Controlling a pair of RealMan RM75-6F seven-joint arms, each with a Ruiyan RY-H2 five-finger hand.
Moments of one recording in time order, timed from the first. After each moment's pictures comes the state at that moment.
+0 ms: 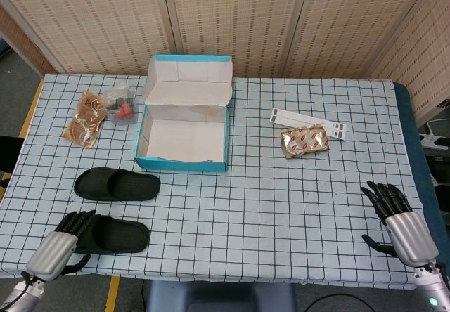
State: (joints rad) left arm -0.17 -1.07 0.12 -1.71 1.65 1.25 0.06; right arm 0.09 -1.06 -0.04 -1.59 -1.71 1.52 0.08
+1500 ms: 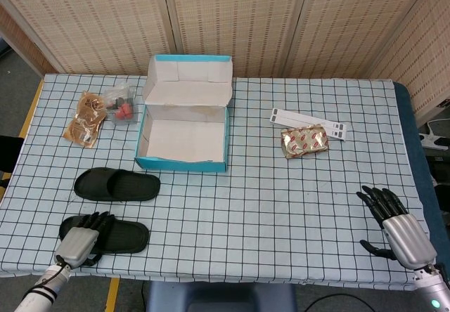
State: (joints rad) left arm -0.30 -1.24 0.11 -1.63 1.30 0.98 0.35; right arm 0.10 -1.02 -0.07 -1.61 -1.73 1.48 0.12
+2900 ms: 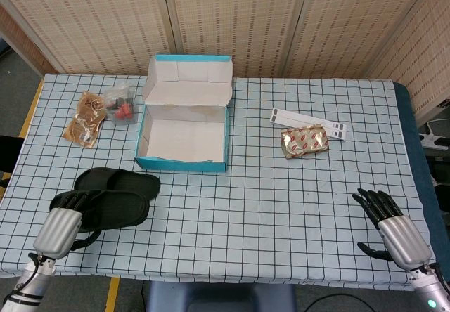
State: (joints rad) left arm -0.24 -1.11 0.02 -1.82 1.54 1.35 0.17; right arm 0.11 -1.02 -0.08 -1.63 -1.72 1.44 0.11
